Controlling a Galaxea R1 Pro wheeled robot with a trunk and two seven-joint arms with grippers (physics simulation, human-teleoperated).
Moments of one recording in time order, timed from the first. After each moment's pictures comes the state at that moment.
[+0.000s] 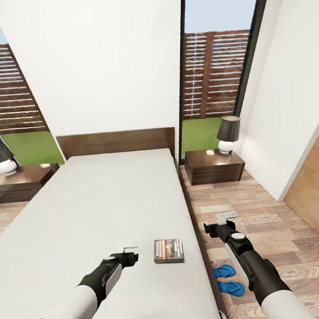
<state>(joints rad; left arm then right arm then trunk) -0.73 -0.05 -0.21 -0.30 0.21 0.19 0.07 -0.53 -0.02 0.08 -0.99 0.02 0.38 -0.04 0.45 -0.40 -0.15</state>
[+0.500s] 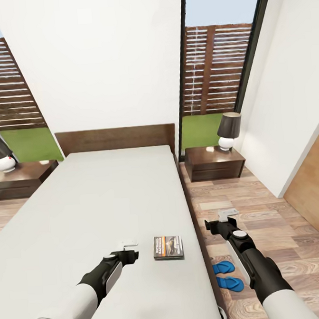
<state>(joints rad) -0.73 -0.06 -0.21 -0.32 0.21 0.20 0.07 -0.53 -0.02 0.07 -1.03 0.02 0.39 -0.04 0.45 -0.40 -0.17</state>
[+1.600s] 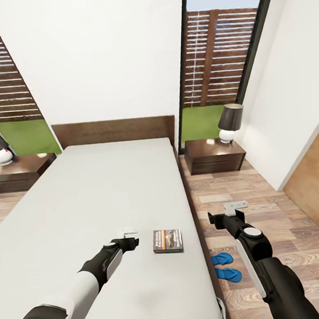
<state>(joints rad) -0.80 -0.06 -0.20 -0.33 0.21 0.19 0.06 -0.39 -0.03 0.07 -1.51 0.02 0.65 -0.05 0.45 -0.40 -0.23</state>
